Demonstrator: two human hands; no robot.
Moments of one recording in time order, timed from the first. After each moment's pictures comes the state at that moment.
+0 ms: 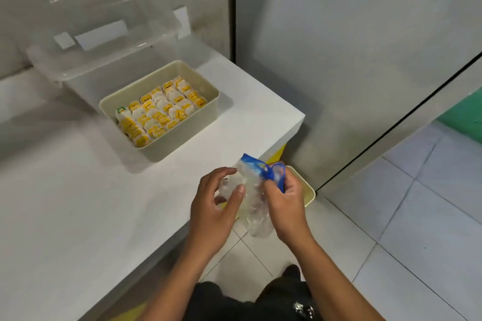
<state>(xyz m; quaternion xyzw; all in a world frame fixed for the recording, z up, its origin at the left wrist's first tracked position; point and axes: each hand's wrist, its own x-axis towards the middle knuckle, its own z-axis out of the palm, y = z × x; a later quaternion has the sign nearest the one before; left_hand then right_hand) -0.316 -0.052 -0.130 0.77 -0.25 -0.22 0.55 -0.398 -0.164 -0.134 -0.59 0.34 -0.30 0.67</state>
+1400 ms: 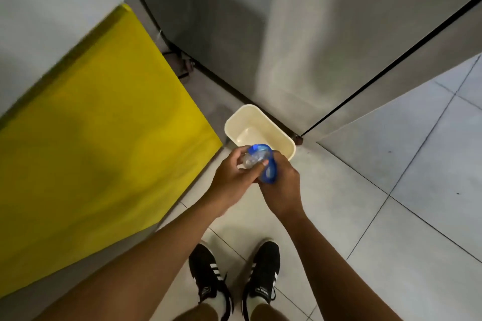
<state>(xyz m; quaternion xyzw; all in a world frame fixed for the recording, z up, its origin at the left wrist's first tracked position) -0.377 -0.380 -0.617 0.74 -0.15 -0.50 0.42 -0.488 -0.437 -0.653 -0.70 0.44 -0.20 0.52</state>
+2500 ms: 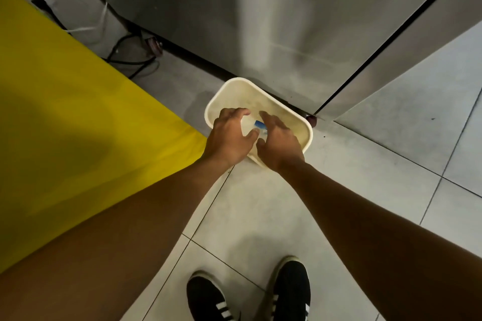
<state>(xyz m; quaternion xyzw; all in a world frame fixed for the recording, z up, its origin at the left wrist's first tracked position) -0.320 -0.463 -0.814 0.84 -0.43 -0.27 0.18 -0.436 -0.517 -0.853 -0.79 0.50 0.02 0.36</state>
